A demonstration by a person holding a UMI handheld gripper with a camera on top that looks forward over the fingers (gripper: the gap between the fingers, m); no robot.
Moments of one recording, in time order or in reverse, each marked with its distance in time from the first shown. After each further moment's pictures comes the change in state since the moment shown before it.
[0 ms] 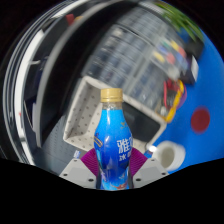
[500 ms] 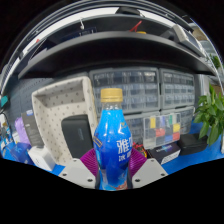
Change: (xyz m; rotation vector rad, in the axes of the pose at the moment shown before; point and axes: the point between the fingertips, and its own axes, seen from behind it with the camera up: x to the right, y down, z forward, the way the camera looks) arm 0.119 -0.132 -0.009 0.184 0.223 -0.940
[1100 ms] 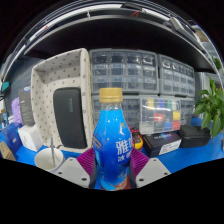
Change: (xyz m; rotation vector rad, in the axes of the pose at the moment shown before) arm 0.030 0.080 0.021 -0.010 0.008 -0.083
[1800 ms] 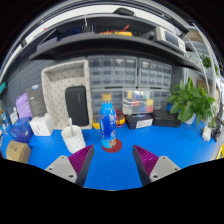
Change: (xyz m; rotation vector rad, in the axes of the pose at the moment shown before) arm 0.003 0.014 -0.192 -0.193 0.132 0.031
